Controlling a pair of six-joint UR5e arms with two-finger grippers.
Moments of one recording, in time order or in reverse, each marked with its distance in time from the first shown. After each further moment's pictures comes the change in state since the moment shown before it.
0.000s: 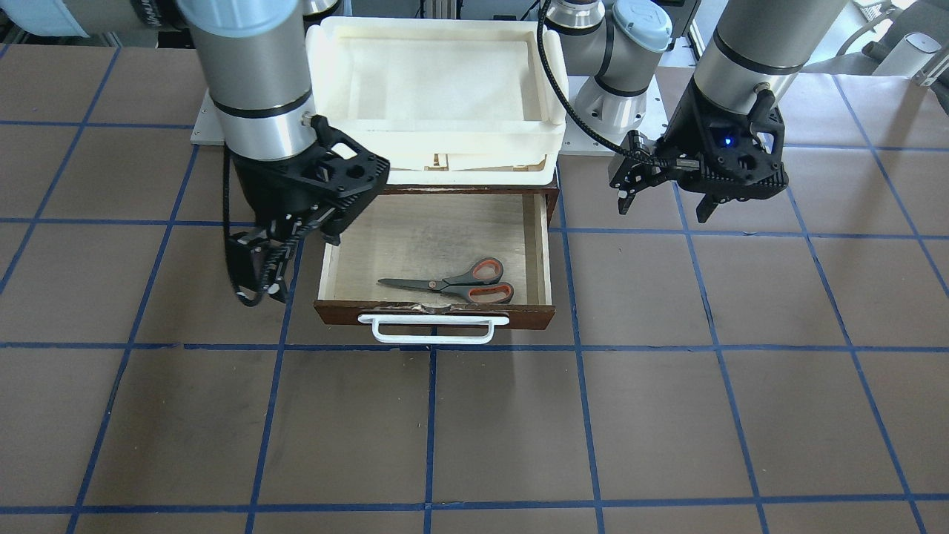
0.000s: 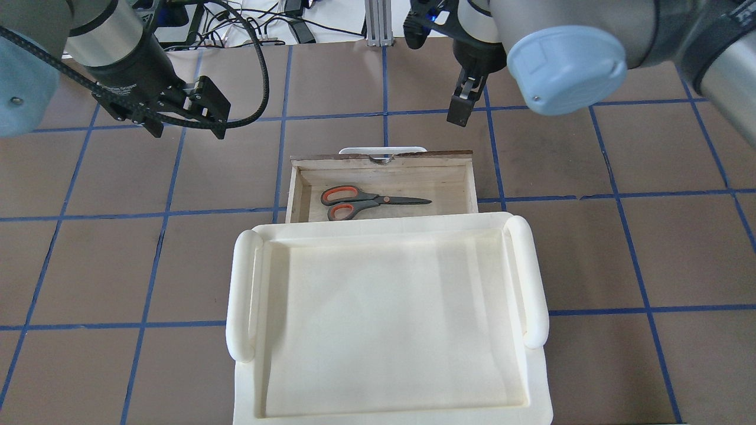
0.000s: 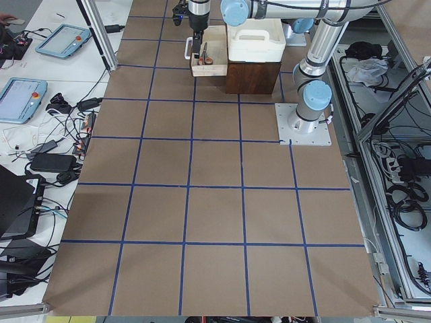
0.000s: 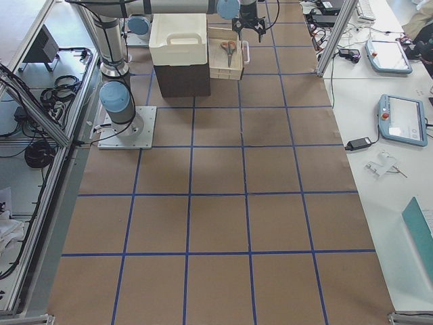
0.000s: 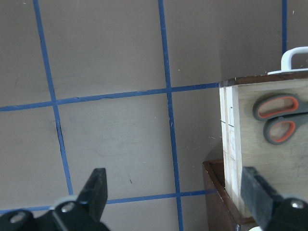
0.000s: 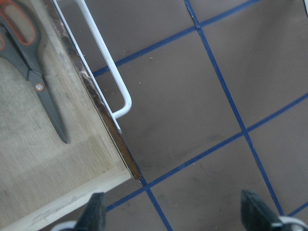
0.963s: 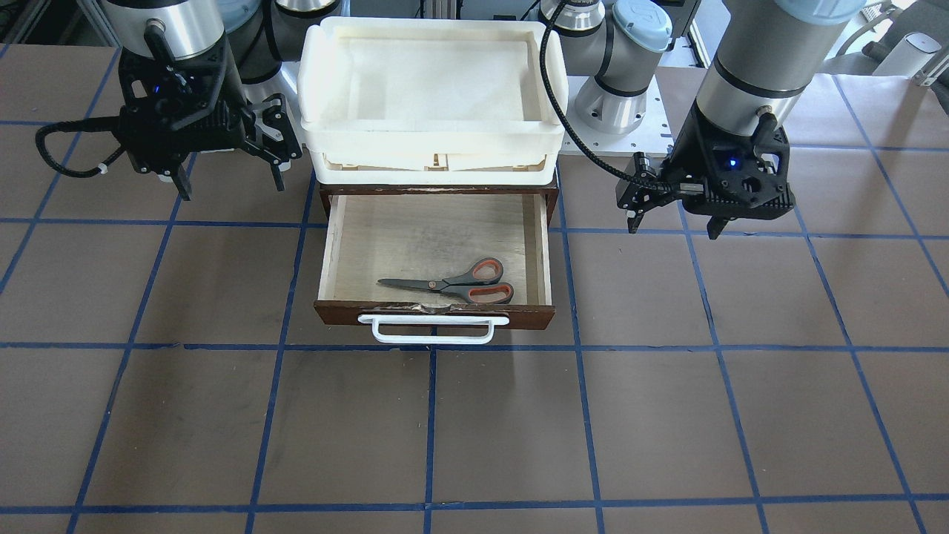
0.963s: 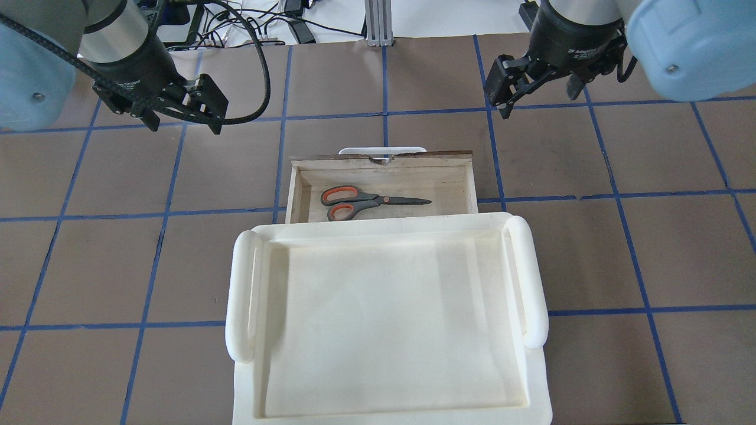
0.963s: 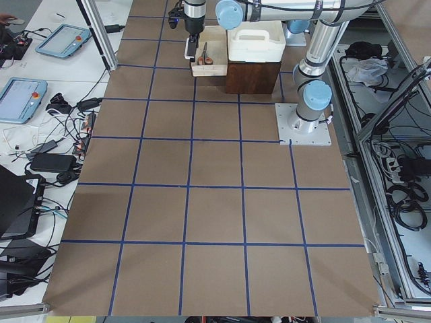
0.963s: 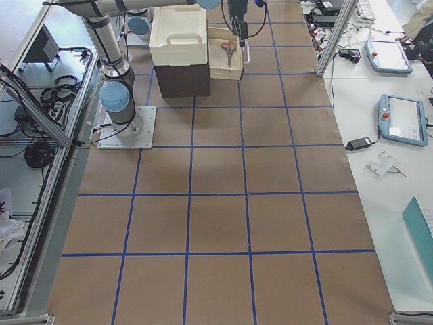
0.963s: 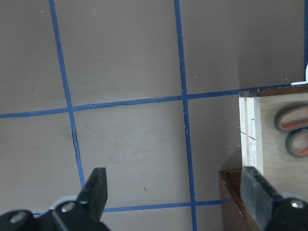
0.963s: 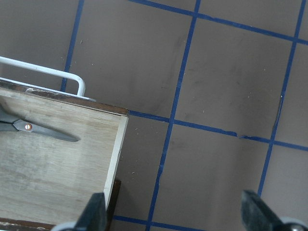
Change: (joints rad) left arm -0.004 -0.034 0.009 0.042 0.045 -0.001; right arm -0.077 -0.138 0.006 0.215 0.002 0.816
